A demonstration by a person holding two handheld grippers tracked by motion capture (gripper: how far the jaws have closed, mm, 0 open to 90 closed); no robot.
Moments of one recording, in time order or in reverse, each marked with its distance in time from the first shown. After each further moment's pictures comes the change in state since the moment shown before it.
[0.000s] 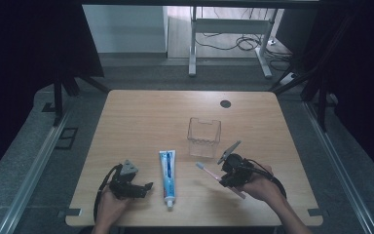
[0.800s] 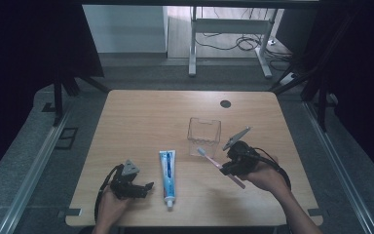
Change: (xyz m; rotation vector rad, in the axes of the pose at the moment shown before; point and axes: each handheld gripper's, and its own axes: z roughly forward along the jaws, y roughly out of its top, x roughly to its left) left arm -0.003 0.001 0.001 0.000 0.011 0.020; right arm -0.012 0.014 -0.037 -0.109 0.009 0.033
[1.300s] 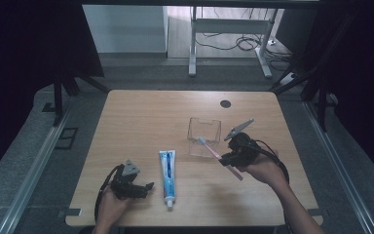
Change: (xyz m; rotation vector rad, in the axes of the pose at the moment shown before) left arm -0.001 0.000 0.000 0.001 0.000 0.006; right arm -0.013 0.012 -0.009 -0.068 -0.019 0.032
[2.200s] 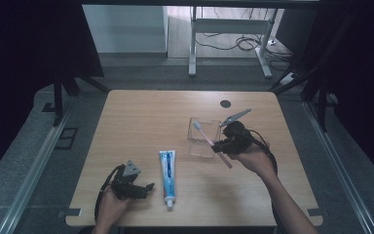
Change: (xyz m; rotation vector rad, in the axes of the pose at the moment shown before) left arm -0.001 0.000 0.001 0.007 -0.005 0.016; right arm -0.015 0.027 0.009 -0.121 -0.011 0.056
